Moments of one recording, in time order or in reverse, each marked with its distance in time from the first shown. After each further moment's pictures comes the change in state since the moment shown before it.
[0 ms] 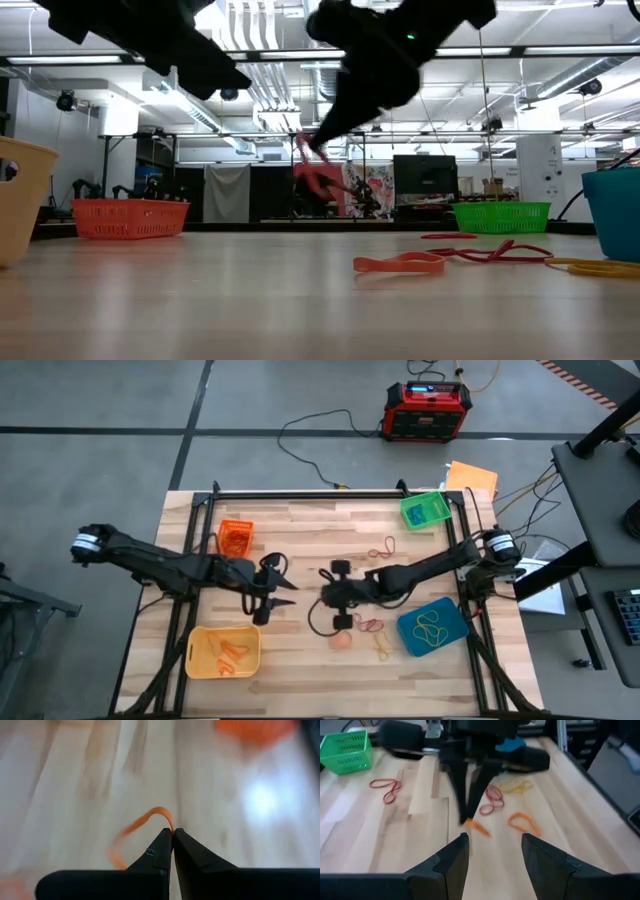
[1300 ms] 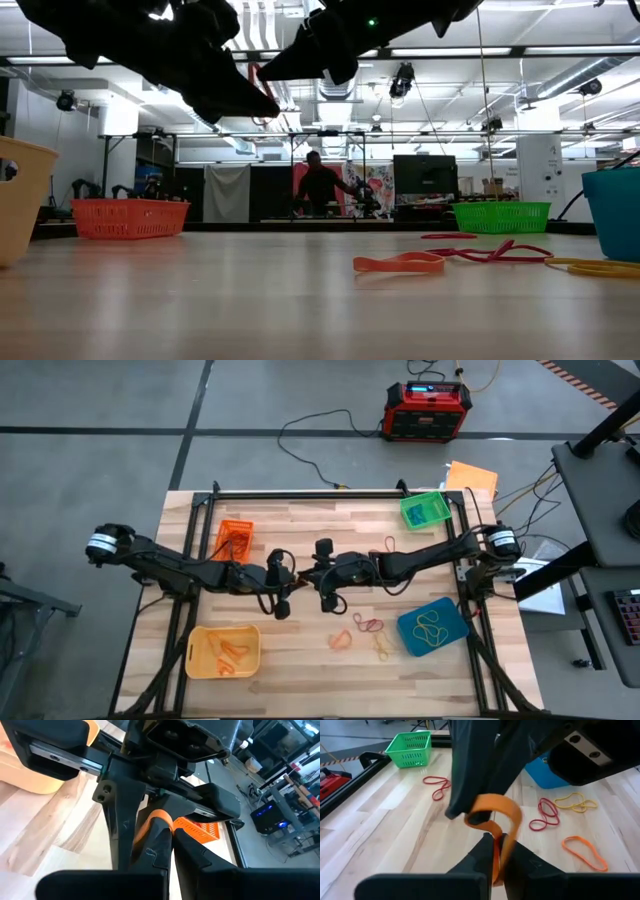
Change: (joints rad) left arm 0.000 0.188 -0.043 0.286 -0.272 -0.086; right arm -0.097 -0.021 -0.005 0.440 -0.061 -0.476
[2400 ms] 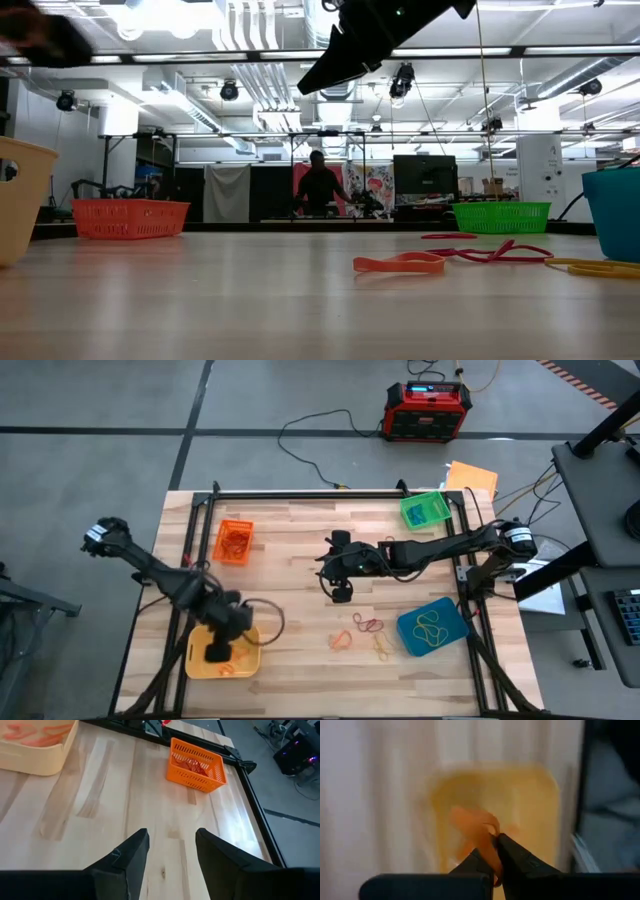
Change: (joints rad) left arm -0.390 -0.070 0.461 -1.376 0.440 -0.491; right arm -0.039 -0.124 0.000 -0.324 0.000 0.277
